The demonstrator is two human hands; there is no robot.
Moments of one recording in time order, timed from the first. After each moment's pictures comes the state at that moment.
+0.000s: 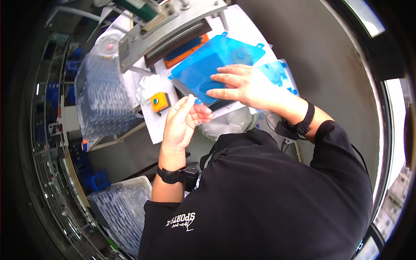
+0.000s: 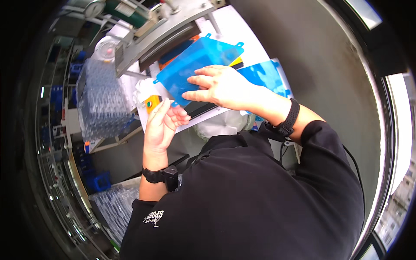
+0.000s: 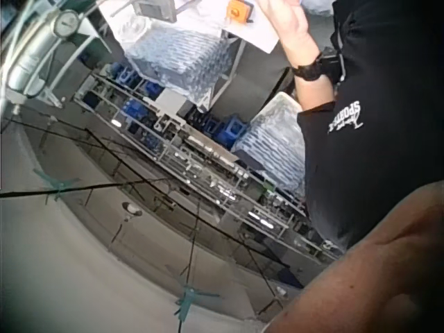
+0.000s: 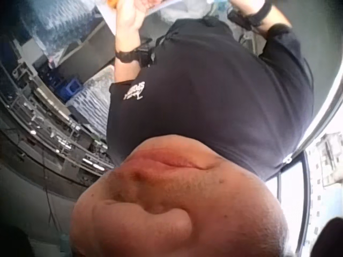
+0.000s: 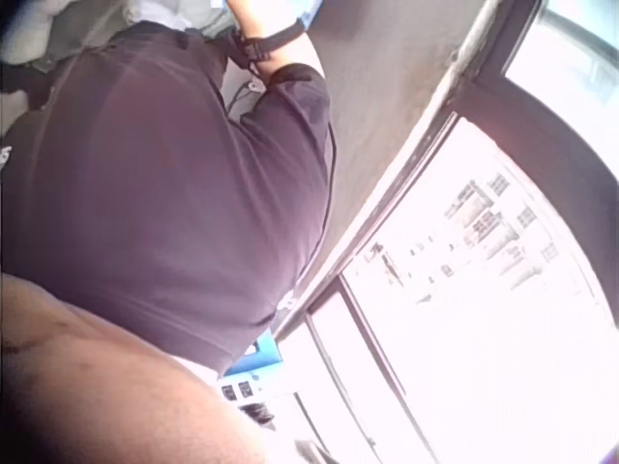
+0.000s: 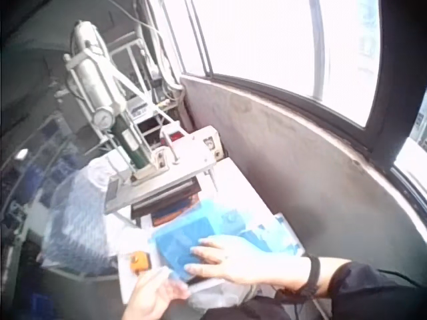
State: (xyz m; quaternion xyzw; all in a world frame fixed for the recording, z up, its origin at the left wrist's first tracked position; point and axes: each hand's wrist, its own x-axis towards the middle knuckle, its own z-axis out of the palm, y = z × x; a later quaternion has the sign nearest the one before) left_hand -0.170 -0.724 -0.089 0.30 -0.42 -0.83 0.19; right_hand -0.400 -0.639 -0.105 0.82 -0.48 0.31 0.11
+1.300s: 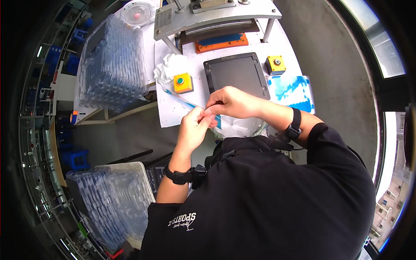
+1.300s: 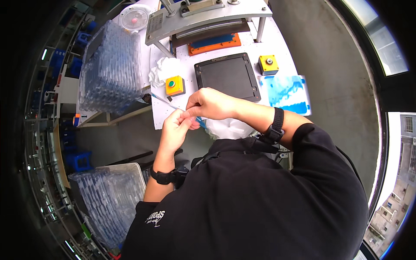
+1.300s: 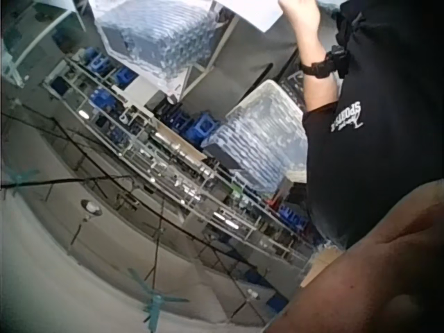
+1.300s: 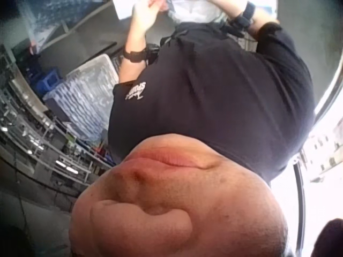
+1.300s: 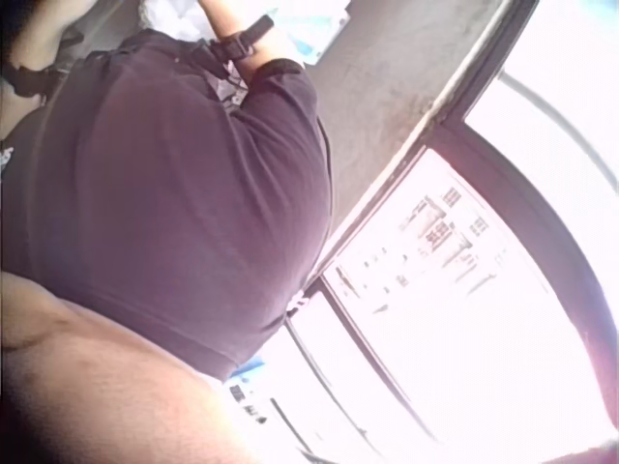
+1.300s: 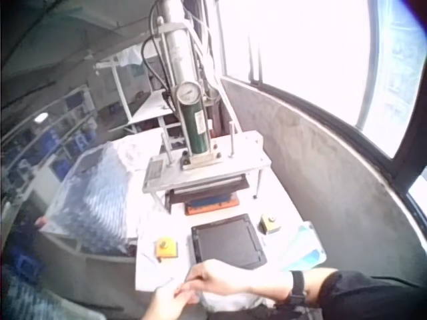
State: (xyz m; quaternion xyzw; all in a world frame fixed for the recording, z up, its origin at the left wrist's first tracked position) left_hand -0.044 -0.734 -0.136 0.38 -0.60 -0.65 0.25; right_hand -0.239 -0.720 -0.110 0.65 -0.46 0.34 -0.50
